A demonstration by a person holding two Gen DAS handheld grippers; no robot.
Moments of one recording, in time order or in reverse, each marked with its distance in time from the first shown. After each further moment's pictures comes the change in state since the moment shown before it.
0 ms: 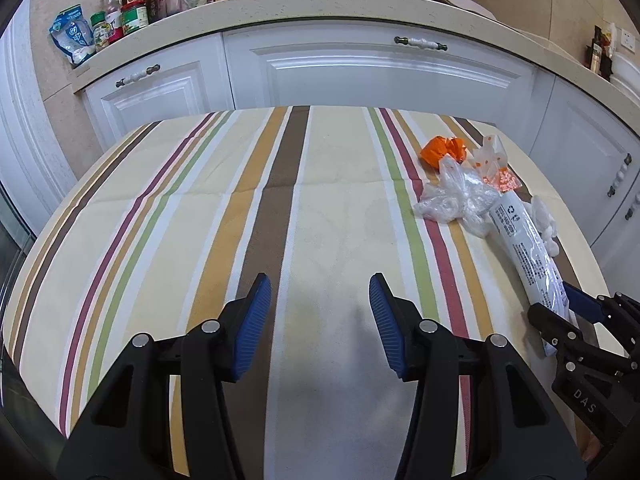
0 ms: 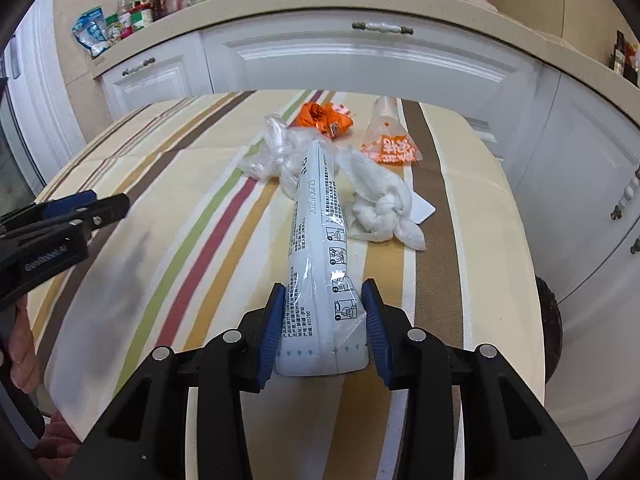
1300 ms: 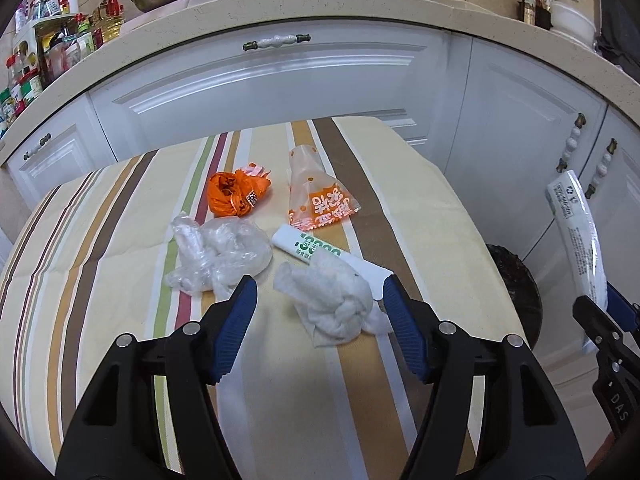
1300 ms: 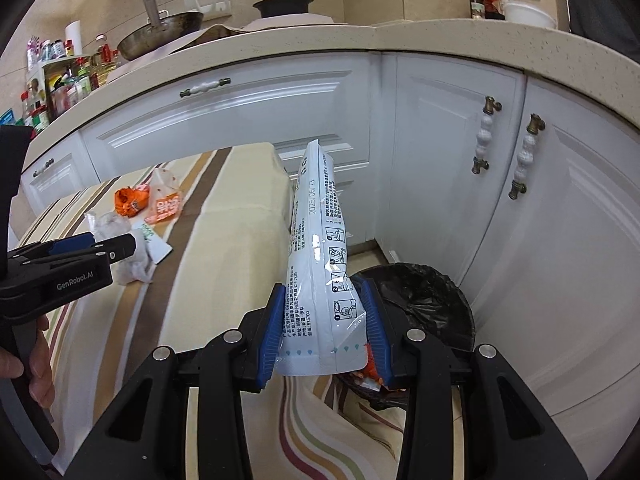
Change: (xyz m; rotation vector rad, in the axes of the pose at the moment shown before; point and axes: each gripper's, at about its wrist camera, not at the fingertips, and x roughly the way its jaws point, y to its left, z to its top) left arm 0.038 -0.183 0.038 0.165 -0.009 -0.124; right arm -0.049 -0.174 -0.032 0.282 -0.152 -0.228
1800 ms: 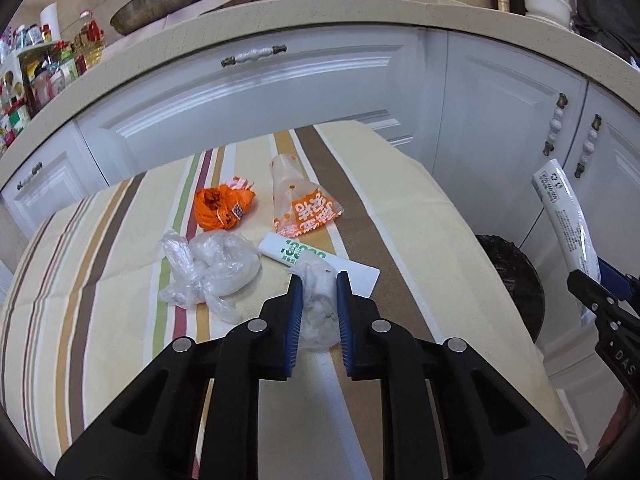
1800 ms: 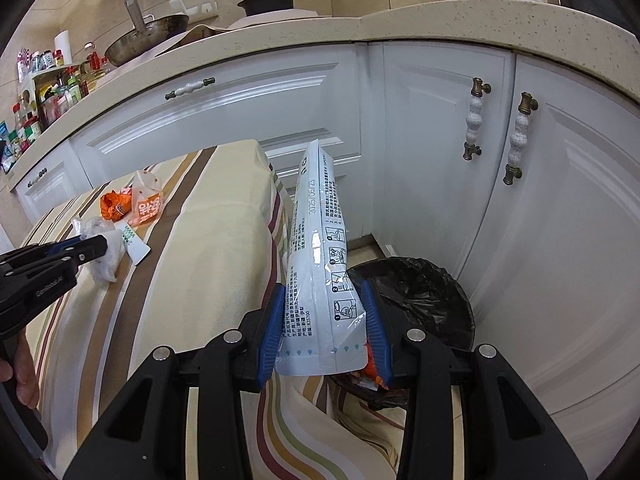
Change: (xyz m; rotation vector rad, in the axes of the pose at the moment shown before) left arm -0.012 -0.011 -0.003 0.095 -0.049 -0.017; right arm 0.009 -0.019 -0.003 0.033 0.006 0.005
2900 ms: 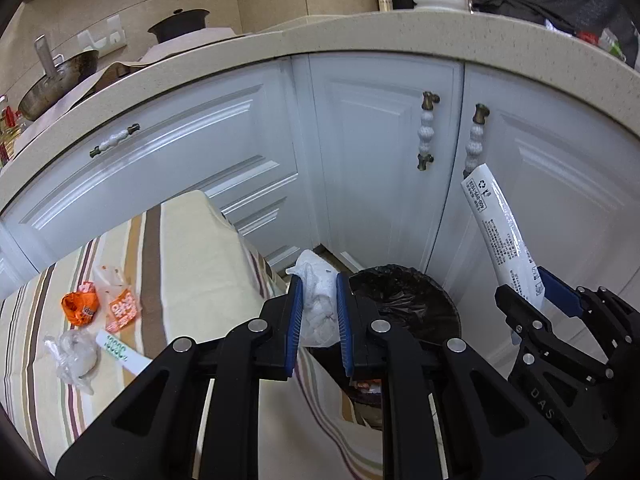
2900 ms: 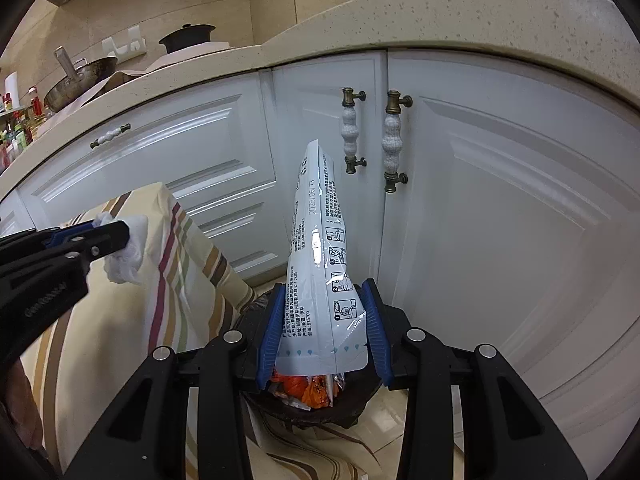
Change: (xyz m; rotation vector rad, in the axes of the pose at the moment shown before) left arm -0.002 -0.168 0.042 0.192 -0.089 -0.197; right arm -0.014 -0.092 0.005 0.126 -0.083 -0.184
